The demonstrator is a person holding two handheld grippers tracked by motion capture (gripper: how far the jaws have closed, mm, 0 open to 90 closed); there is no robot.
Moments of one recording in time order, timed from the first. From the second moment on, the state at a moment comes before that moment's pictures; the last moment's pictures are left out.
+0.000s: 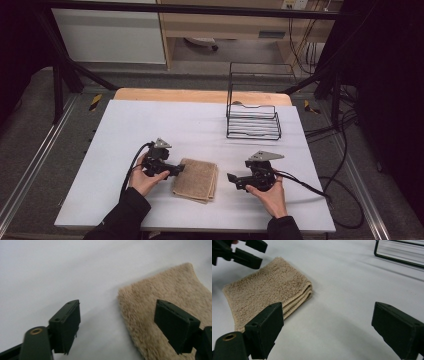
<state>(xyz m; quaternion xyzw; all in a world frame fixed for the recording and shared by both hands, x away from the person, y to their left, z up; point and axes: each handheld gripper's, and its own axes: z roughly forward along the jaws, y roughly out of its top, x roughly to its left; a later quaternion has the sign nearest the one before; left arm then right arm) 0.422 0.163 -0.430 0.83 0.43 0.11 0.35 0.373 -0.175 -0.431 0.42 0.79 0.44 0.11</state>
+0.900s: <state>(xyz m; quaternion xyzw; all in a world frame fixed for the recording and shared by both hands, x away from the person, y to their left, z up) 0.429 0.149 -0.444 0.83 0.43 0.07 0.36 0.375 -0.169 -0.437 0.45 0.77 0.44 0.10</state>
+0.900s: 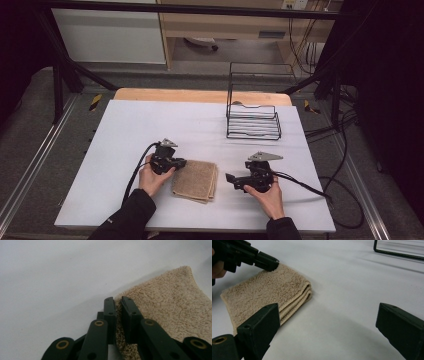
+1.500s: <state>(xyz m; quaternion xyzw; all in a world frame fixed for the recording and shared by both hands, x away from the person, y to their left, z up) 0.424 0.145 -0.446 0.84 0.40 0.10 0.36 0.409 -0.104 -0.440 0.45 0.79 0.41 0.11</state>
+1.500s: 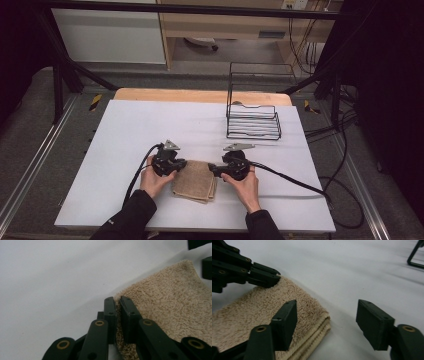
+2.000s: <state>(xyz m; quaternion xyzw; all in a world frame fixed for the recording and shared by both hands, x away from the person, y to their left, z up) 0.425 0.147 -0.447 0.84 0.40 0.10 0.36 0.415 -0.097 -0.450 0.46 0.80 0.38 0.07</state>
